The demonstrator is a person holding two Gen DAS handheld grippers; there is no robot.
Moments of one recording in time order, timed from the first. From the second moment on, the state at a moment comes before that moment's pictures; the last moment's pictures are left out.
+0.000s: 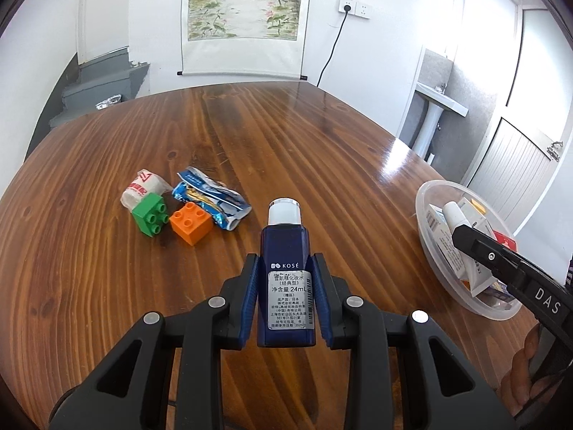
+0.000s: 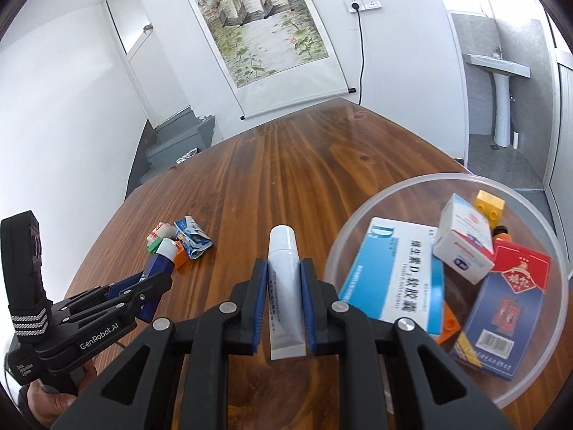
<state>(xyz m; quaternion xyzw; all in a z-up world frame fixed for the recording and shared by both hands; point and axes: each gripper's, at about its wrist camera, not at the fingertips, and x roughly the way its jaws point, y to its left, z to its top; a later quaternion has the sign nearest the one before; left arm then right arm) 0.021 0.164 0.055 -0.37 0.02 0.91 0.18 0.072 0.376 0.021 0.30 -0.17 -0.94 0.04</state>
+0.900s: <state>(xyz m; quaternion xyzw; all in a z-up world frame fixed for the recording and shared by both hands) 0.053 0.307 0.075 -0.36 0.07 0.87 0.32 0.098 0.474 0.015 0.27 -0.21 -0.94 -0.04</state>
